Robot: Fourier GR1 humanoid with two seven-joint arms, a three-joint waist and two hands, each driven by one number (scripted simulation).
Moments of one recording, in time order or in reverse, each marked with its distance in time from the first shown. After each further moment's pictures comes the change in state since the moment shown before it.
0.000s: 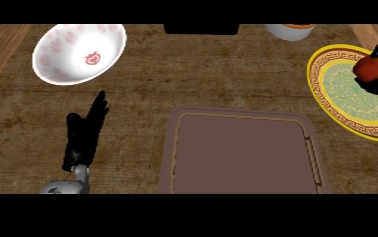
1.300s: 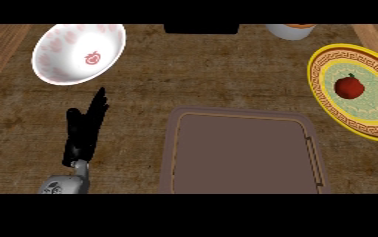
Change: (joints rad) left arm -0.032 -0.002 0.022 0.026 -0.001 -0.012 -0.001; right arm -0.143 -0.171 -0.263 0.521 -0.280 0.436 -0.436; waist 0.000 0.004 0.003
